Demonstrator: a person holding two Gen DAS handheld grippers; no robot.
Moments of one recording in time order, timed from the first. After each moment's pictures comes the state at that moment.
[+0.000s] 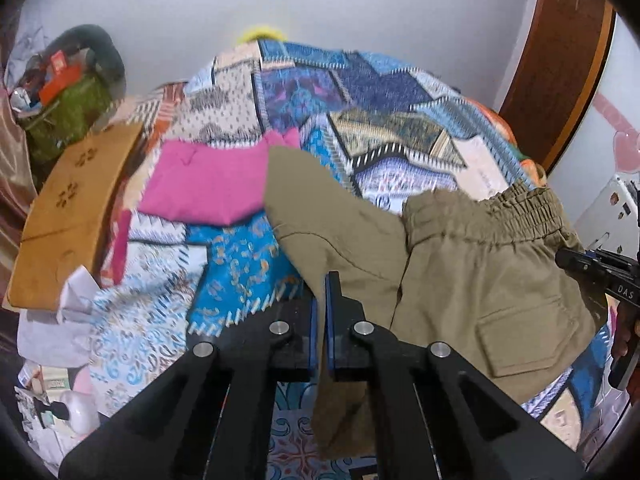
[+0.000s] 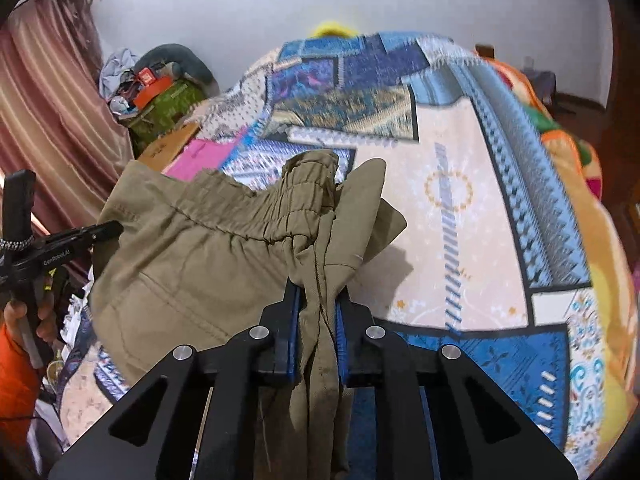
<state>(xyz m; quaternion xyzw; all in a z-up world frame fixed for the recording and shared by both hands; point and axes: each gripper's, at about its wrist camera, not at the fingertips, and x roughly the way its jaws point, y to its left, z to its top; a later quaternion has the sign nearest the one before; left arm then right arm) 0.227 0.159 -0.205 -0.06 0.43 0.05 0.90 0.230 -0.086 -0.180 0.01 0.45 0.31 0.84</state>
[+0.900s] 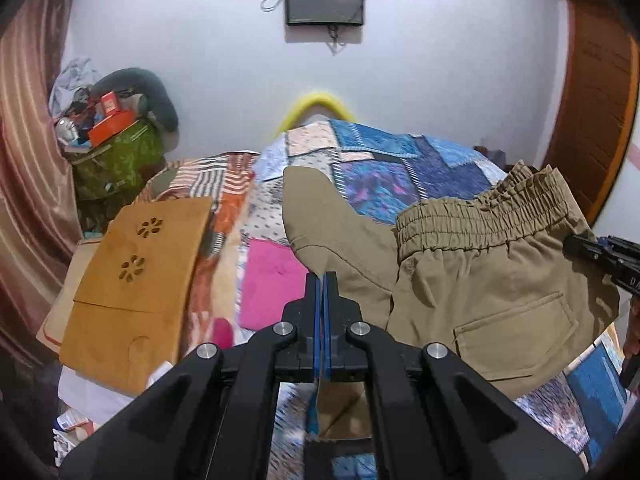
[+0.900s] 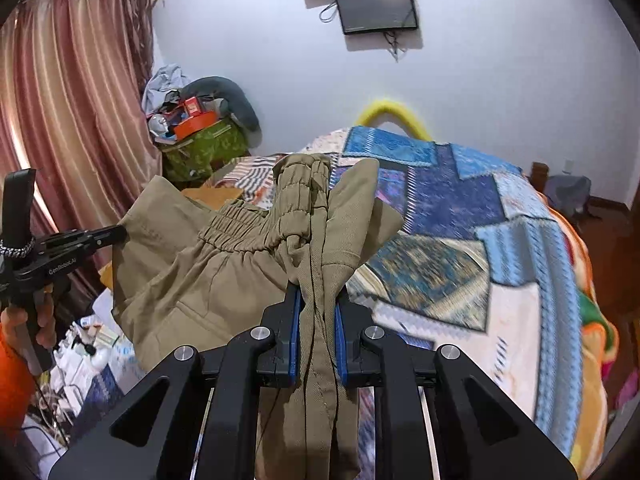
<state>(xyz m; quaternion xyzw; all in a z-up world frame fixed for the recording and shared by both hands) 0.277 0.281 -0.125 -0.04 0.34 0.14 0.93 0.300 0.043 -0.095 -0.03 0.34 0.37 0.87</state>
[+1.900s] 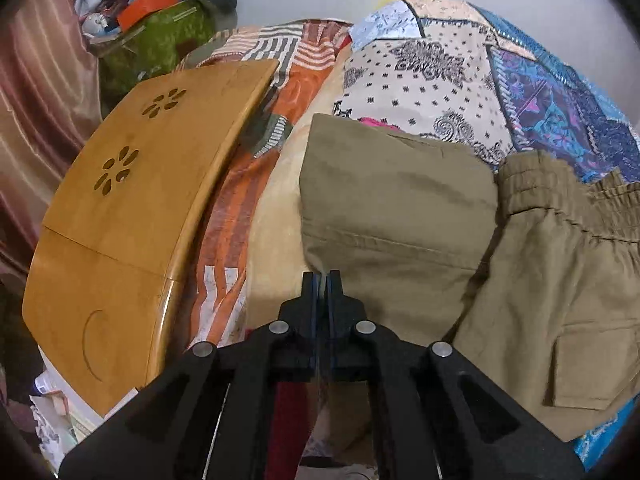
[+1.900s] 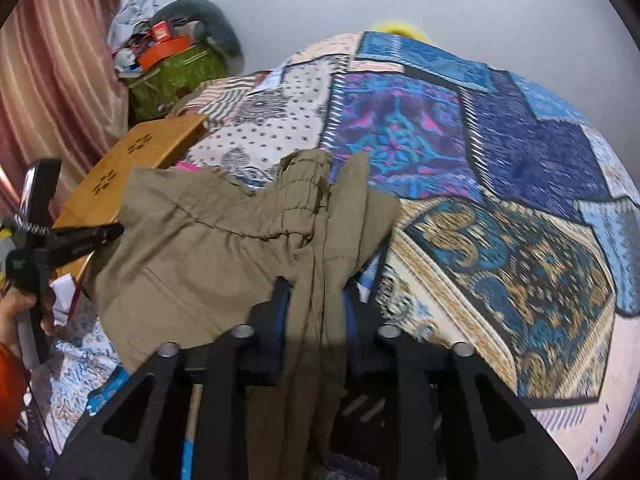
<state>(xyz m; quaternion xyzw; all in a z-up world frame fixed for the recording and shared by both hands) 0.382 0.428 -0.324 -0.11 0.49 0.24 0.83 0.384 0.170 -0.225 -0.09 0.44 0.34 0.83</state>
